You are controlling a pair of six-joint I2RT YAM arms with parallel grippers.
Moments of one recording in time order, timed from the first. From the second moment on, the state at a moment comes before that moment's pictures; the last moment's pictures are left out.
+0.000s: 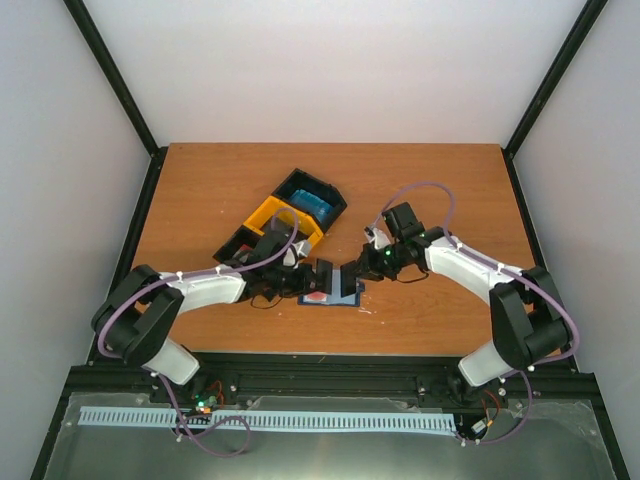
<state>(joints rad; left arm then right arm) -0.65 1.52 0.69 0.02 0.55 -0.80 0.47 1.51 0.93 -0.50 -0.68 0.57</state>
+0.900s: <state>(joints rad) -0.65 1.65 0.52 0.42 0.60 -0.81 0.47 1.57 0.85 -0.49 -0.51 0.56</state>
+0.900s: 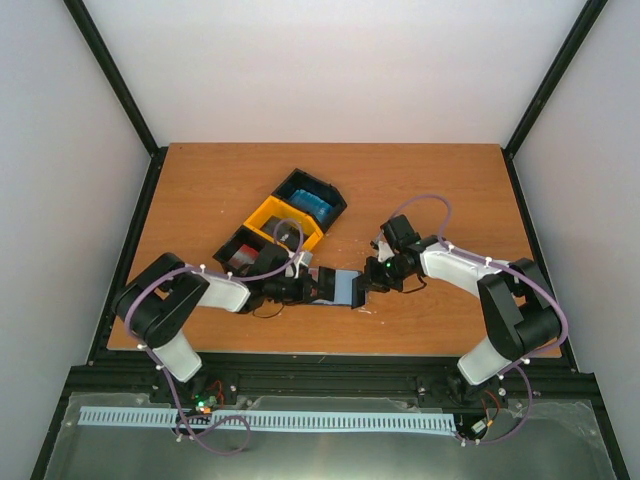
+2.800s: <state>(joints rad) -0.71 1.71 0.73 0.11 0.56 -0.81 0.47 1.56 0.83 -0.47 -0.51 0.56</state>
